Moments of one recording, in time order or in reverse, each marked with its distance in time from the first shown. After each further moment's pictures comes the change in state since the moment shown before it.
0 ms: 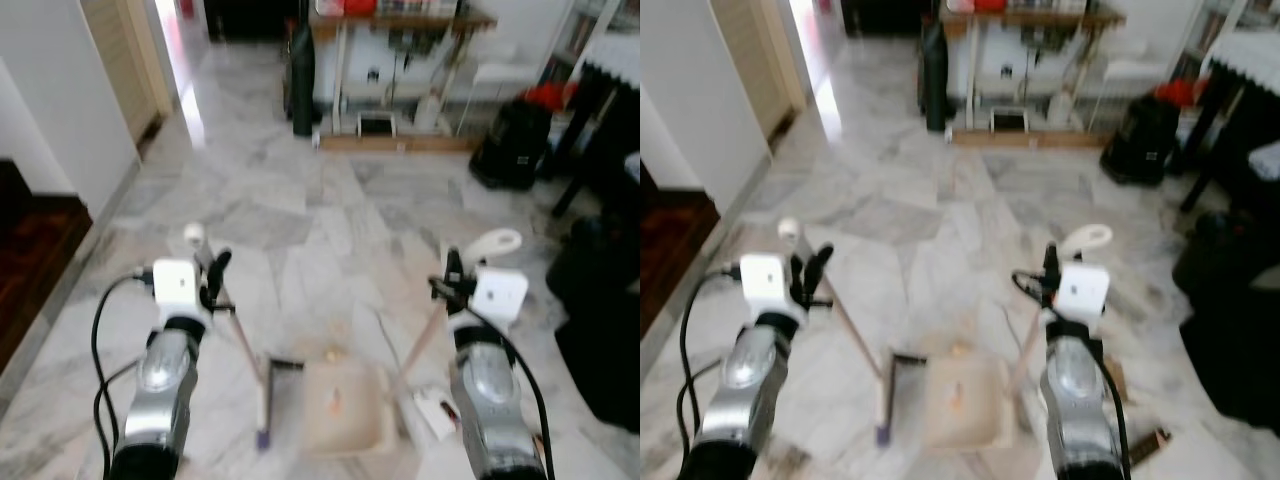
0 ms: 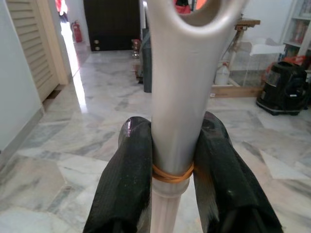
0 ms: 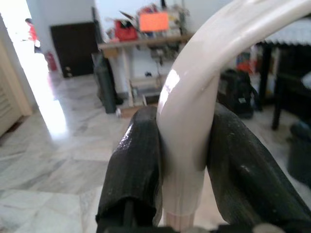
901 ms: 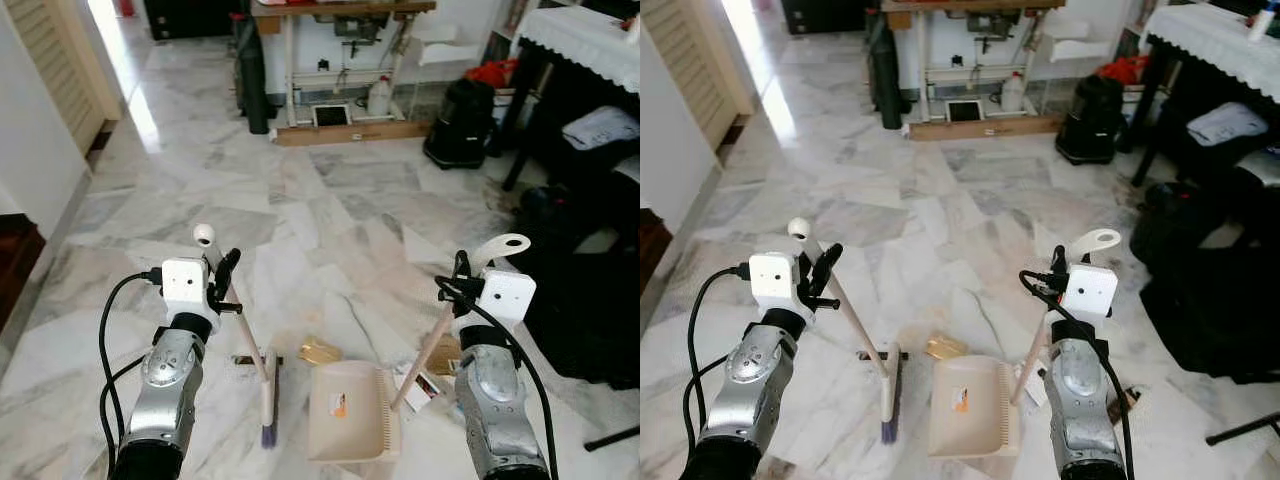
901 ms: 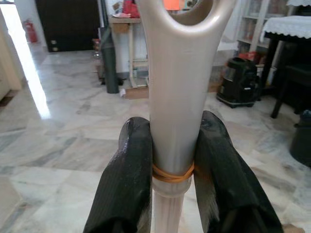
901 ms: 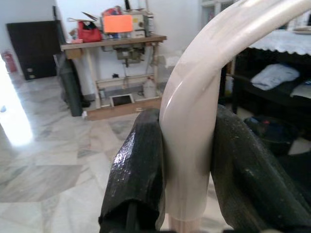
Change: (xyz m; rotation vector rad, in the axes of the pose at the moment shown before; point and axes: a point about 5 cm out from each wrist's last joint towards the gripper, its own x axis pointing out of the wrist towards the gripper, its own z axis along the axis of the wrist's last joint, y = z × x) left arm 0.000 -0.002 -0.001 -0.008 0.002 -0.017; right arm 0.001 -0.002 -0.001 -0.024 0.007 -0.010
